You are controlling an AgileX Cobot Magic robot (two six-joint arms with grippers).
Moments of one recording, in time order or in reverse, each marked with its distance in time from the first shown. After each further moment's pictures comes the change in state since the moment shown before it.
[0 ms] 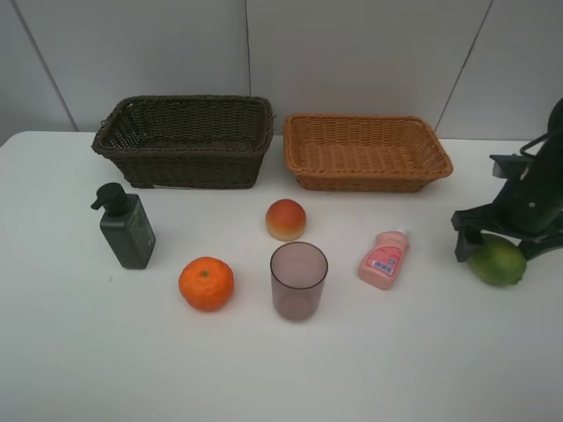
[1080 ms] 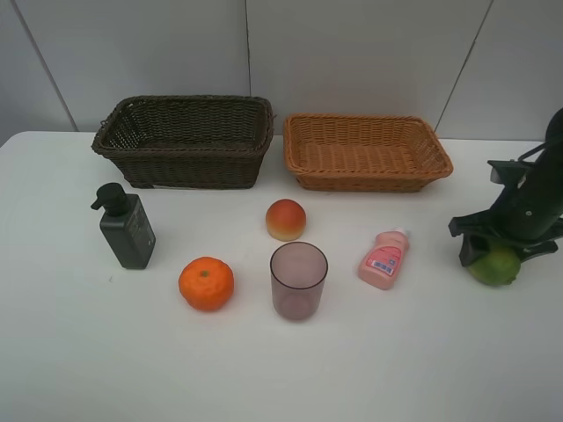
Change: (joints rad) left arm 0.000 0.000 0.000 0.000 0.000 0.000; right arm 0.001 0.002 0.041 -0.001 -0.067 0.001
